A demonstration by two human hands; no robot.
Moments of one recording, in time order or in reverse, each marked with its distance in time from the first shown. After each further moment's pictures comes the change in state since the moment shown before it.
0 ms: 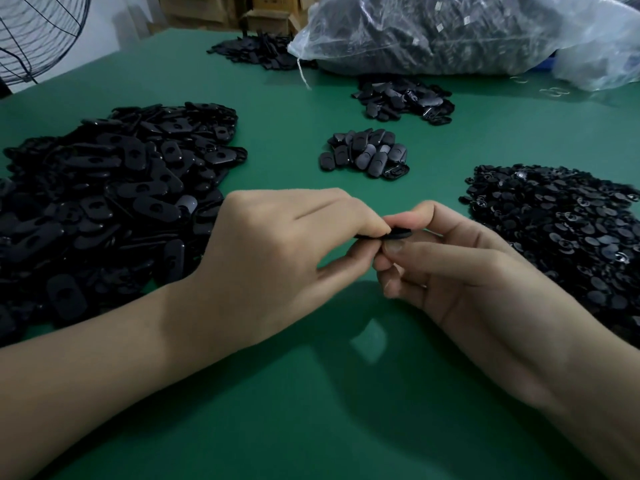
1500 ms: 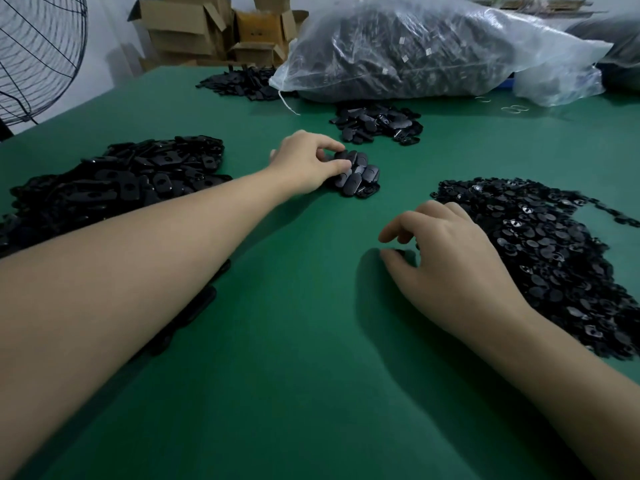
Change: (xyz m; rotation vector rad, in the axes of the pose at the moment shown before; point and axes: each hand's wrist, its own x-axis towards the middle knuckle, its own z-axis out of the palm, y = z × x) left_hand 0.088 -0.134 0.112 -0.104 -0.458 -0.769; right_hand 0.006 -0.011 -0.028 -1.609 0.389 -0.302
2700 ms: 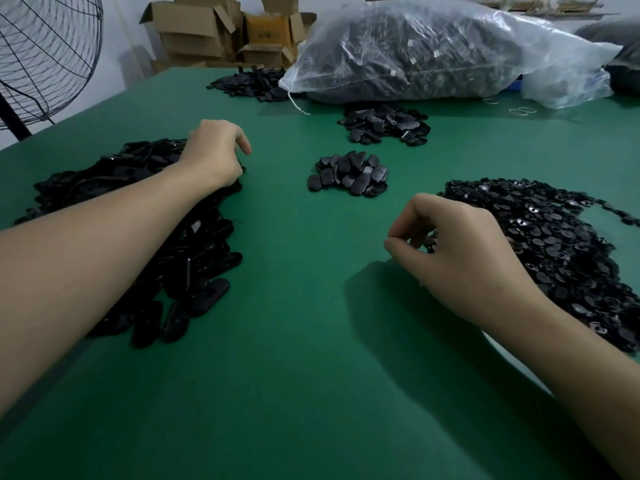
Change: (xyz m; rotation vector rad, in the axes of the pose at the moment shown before) left_hand -0.025 -0.076 -0.080 0.366 0.155 -0.203; right_hand 0.003 -0.002 -0.010 0.266 0.012 0.012
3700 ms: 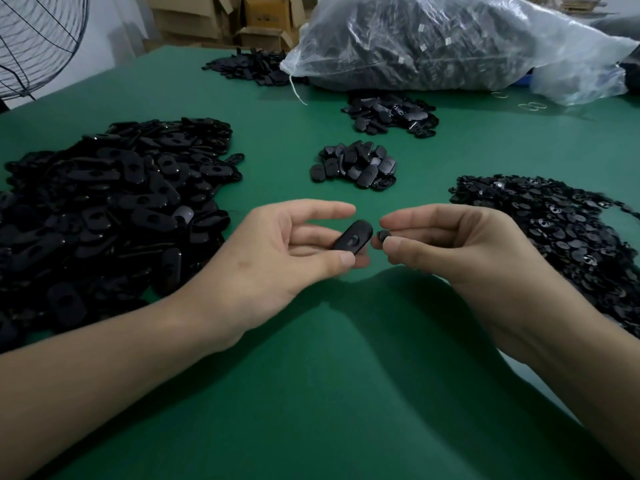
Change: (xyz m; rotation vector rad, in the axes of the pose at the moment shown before) left_hand -0.181 0.065 -0.002 -1.282 -0.479 0.084; right_hand -0.003 -0.009 0.006 0.899 -0.162 0.321
